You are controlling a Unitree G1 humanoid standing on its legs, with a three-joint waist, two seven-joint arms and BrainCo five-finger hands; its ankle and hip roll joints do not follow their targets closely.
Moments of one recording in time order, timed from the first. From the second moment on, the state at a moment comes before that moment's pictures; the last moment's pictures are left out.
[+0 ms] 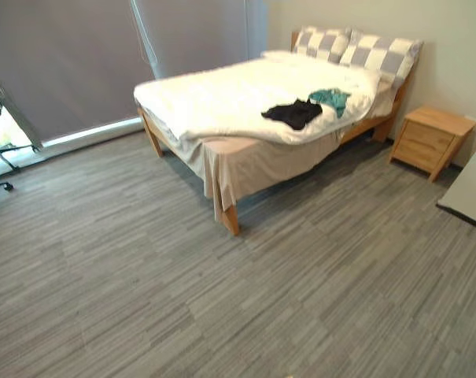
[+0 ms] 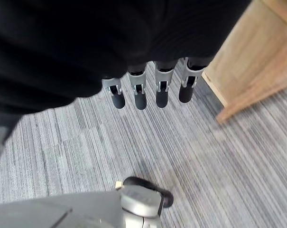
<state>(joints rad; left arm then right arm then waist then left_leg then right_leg) 0.05 0.22 -0.27 1.33 0.21 0.02 0.15 0.05 -0.23 0.24 1.32 -0.08 0.05 -0.10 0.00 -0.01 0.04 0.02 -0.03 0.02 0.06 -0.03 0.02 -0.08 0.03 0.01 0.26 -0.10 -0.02</state>
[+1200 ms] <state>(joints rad) -0.07 0.26 -0.23 1.22 0.17 0.00 0.23 -0.13 -0.27 0.24 1.31 0.00 0.05 -0.16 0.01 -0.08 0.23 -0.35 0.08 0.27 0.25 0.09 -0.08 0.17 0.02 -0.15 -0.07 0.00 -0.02</state>
